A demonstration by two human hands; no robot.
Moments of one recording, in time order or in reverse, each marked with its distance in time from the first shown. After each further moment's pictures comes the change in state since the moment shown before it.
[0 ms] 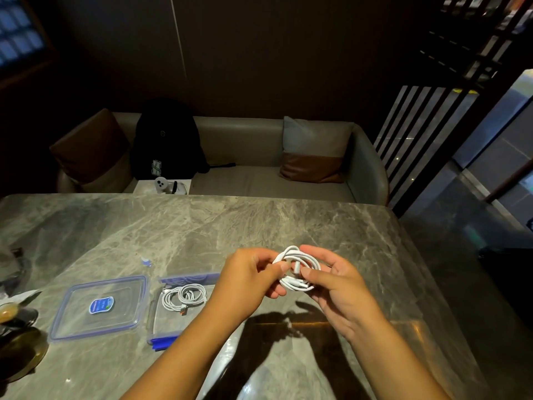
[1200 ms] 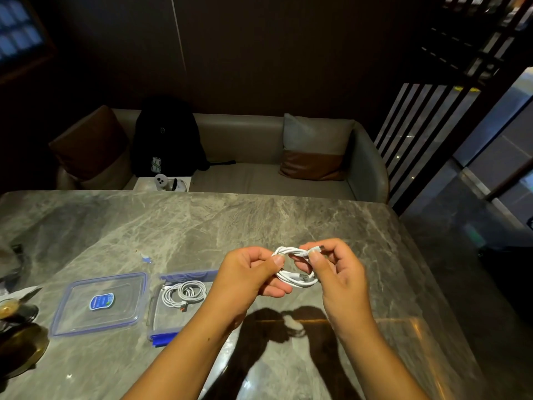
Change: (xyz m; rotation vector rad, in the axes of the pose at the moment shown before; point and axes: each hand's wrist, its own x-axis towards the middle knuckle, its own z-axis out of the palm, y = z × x) left_hand -0.007 0.003 0.001 -0.373 0.021 -0.143; right_hand -0.012 0.007 0.009 -0.364 0.103 -0.527
